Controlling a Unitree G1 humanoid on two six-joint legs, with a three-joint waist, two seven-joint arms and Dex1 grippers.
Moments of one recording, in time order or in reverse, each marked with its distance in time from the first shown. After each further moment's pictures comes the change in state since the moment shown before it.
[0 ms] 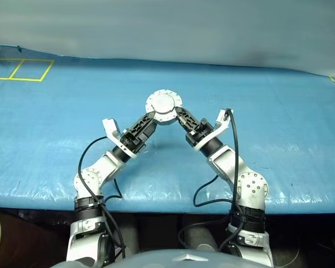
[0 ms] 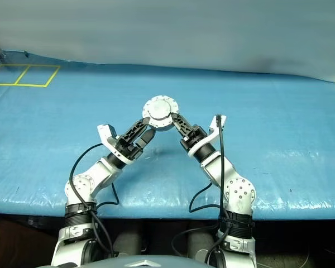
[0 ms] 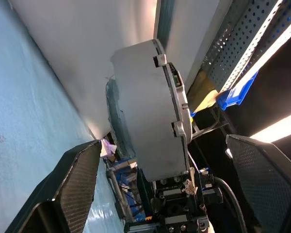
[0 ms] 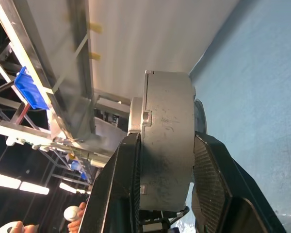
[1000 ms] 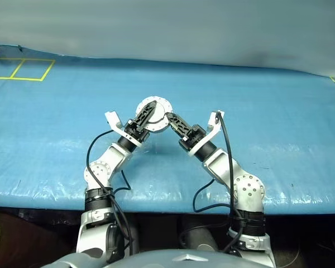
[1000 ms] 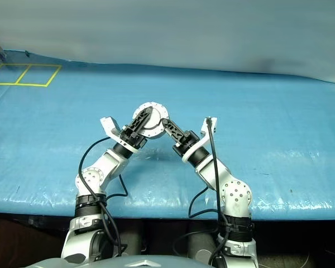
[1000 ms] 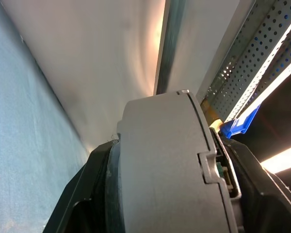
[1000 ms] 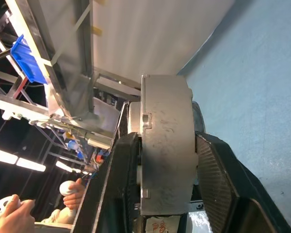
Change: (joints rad) left arm -0.066 -0.069 0.012 0.040 0.041 -0.125 0.065; right arm 0.026 -0.032 0.068 -0.018 -0.051 -0.010 0.047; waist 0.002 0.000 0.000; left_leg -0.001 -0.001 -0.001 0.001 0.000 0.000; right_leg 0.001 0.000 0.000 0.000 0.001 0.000
